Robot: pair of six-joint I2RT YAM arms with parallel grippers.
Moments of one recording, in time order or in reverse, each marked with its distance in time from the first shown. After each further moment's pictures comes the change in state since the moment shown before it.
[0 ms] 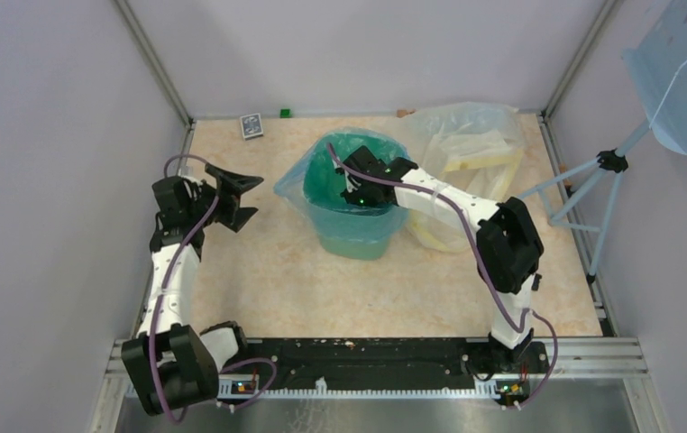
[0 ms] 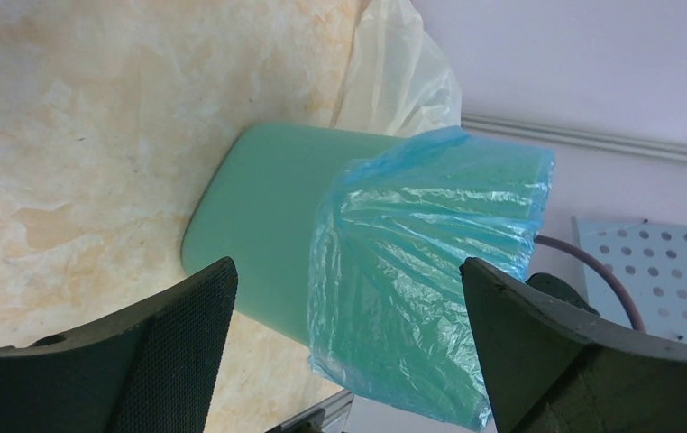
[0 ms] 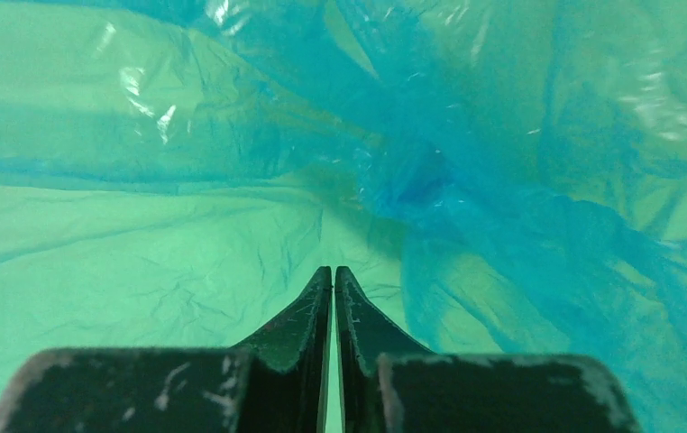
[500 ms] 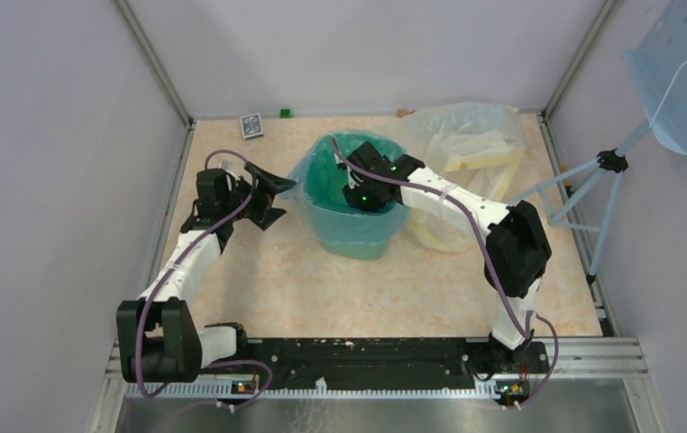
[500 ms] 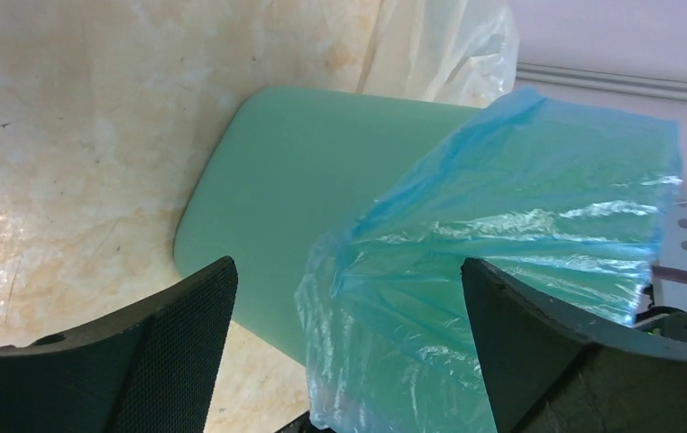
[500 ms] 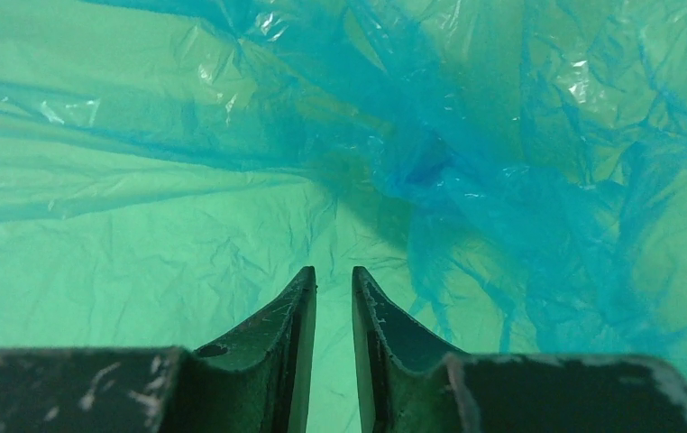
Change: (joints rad) left arm -0.268 0.130 -0.005 0.135 -0.153 -0.035; right arm 0.000 -0.061 0.001 -0.010 0.000 0.005
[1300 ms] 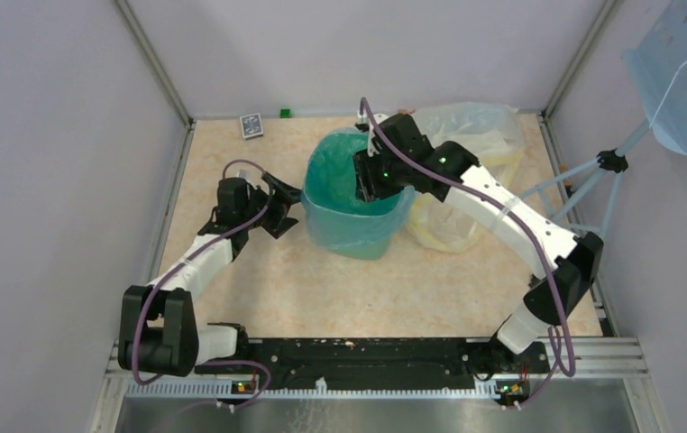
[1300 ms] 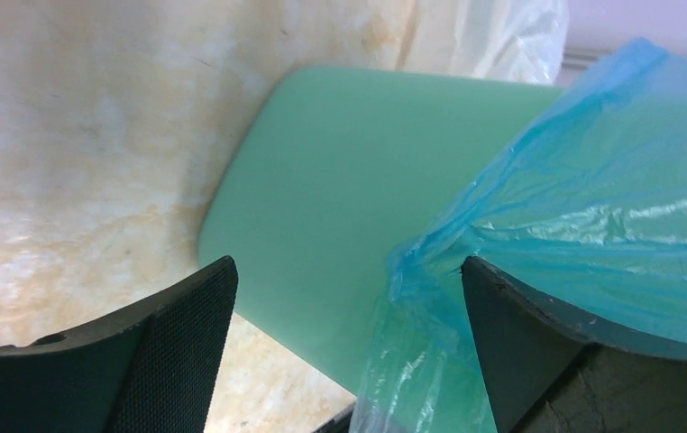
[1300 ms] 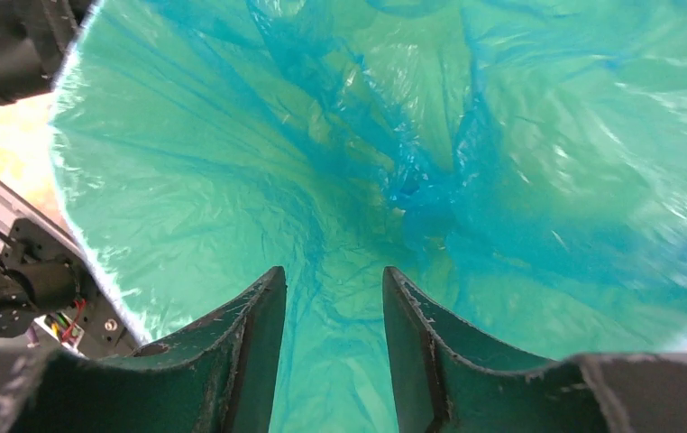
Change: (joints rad) left arm -0.133 0.060 -0.107 0.166 -0.083 -0.035; right arm 0.000 -0.235 0.089 -0.018 0.092 0.011
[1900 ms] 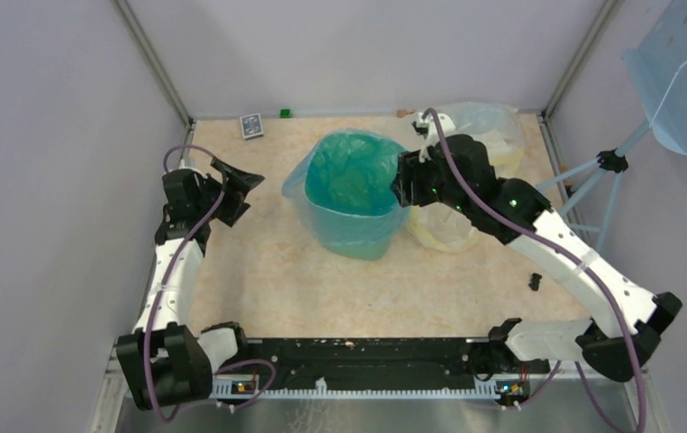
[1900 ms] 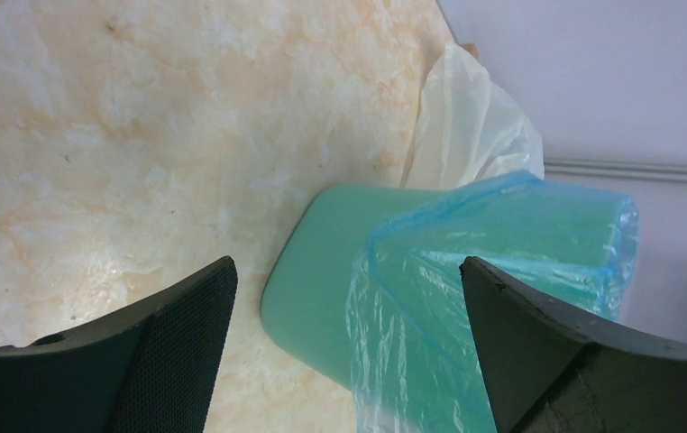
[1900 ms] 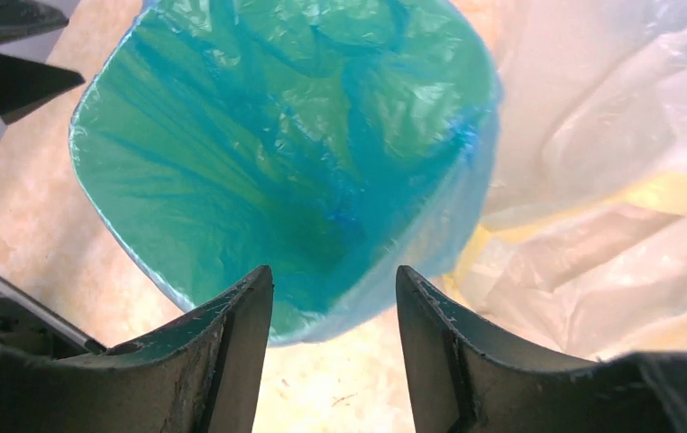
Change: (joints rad) left arm 0.299 -0.158 0.152 -0.283 -0.034 0.205; right arm -0.008 -0.372 -0.250 0.144 0.193 -0.001
